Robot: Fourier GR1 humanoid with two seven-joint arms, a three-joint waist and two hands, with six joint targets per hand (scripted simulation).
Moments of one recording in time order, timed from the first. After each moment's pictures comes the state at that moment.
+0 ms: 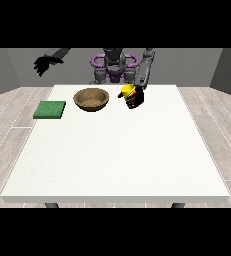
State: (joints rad) left arm -0.33 0.01 0.00 -0.84 -0.03 0.47 -0.76; right arm 0.00 -0.28 -0.32 -1.45 -0.34 0.47 -0.32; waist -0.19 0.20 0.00
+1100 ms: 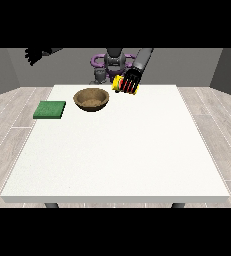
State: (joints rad) left arm -0.75 0.08 -0.41 -0.48 -0.77 0.75 0.06; right arm -0.12 -0.38 -0.36 -1.26 -0.37 0.42 -0.09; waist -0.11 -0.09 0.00
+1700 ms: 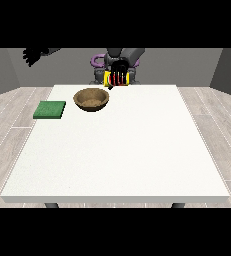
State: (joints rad) left arm -0.91 0.01 -0.64 -0.46 -1.07 0.52 0.52; right arm -0.16 -0.39 -0.38 -1.14 -0.37 0.44 -0.10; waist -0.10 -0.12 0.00
